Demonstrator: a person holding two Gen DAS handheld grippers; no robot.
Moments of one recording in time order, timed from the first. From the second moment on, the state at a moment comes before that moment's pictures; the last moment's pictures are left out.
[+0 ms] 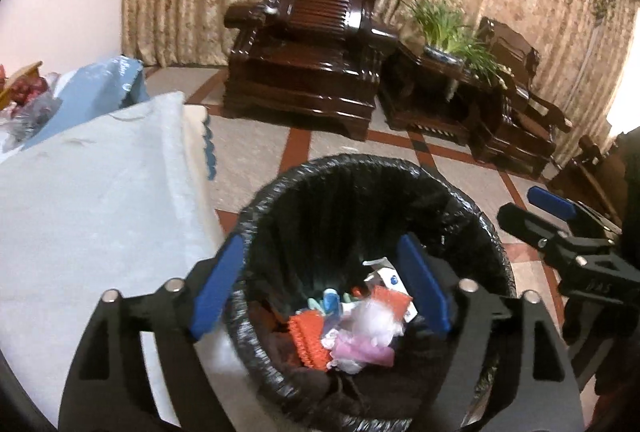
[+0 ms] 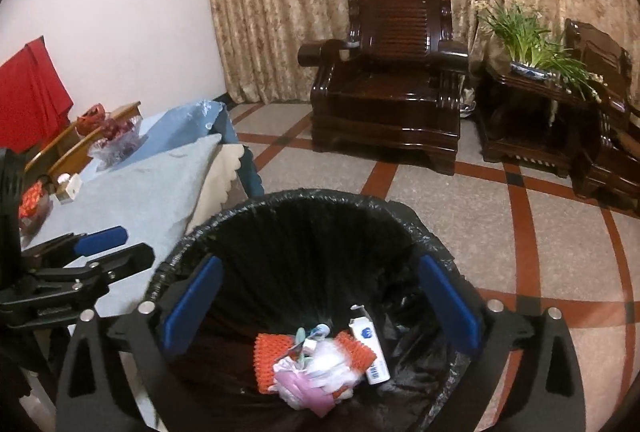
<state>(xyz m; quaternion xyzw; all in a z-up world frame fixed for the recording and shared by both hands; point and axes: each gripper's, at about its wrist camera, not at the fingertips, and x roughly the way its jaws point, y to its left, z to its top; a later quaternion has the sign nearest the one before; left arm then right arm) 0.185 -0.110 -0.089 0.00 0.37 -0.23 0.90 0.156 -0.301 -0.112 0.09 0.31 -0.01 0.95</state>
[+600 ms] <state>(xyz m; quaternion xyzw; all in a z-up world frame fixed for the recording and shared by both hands) 0.119 -0.055 -0.035 -0.01 0.35 -0.17 0.92 0.110 -0.248 -0.059 0.07 0.28 0.06 0.95</state>
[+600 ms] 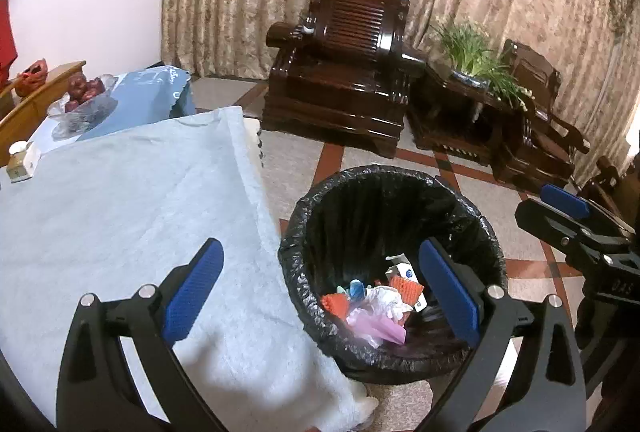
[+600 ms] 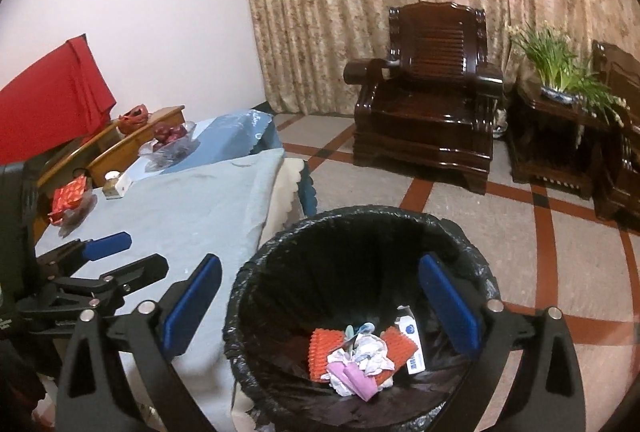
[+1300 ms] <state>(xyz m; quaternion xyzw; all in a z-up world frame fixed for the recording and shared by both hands) 0.081 -0.032 0.012 -0.01 0.29 -0.14 0.95 0.090 -0.214 -0.028 0.05 0.25 0.09 0.96</state>
